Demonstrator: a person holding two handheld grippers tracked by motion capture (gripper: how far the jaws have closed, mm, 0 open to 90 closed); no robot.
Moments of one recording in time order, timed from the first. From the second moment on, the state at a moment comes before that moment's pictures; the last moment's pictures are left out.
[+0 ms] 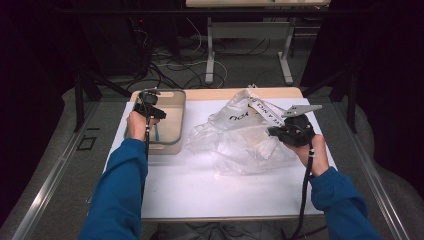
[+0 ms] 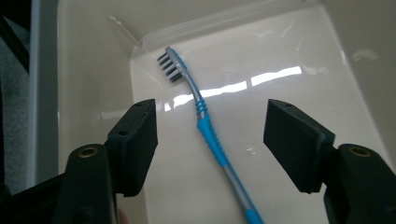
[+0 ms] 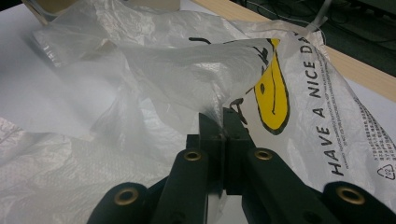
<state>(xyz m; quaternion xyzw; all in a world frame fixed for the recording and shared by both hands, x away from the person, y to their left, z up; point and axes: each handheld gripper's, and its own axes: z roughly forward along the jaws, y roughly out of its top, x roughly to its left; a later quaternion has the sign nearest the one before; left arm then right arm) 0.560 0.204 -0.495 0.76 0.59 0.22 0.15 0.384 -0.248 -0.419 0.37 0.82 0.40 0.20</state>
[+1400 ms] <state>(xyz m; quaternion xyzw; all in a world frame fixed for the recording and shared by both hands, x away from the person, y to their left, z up) 0.577 0.213 -0.517 0.74 0.64 0.15 0.13 0.384 -0.249 -0.418 0.37 0.82 0.40 0.20</state>
